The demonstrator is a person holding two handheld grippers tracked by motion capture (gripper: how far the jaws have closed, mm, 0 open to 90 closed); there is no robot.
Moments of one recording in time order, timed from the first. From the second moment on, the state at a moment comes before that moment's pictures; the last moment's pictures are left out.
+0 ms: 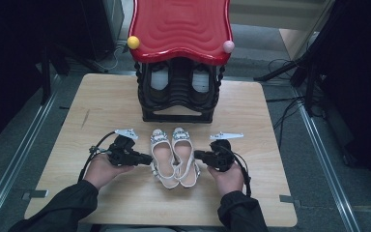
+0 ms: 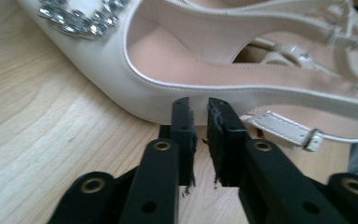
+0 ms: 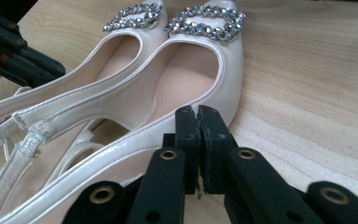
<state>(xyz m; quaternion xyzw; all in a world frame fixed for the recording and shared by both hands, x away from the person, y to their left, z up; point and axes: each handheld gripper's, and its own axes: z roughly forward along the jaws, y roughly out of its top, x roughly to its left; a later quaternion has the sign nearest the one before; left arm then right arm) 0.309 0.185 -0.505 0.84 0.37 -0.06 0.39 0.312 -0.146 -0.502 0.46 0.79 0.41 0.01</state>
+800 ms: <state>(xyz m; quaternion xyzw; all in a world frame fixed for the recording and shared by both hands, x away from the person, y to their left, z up) 0.307 0.219 -0.475 0.84 0.37 -0.04 0.40 0.301 -0.138 -0.472 0.46 0.77 0.43 0.06</state>
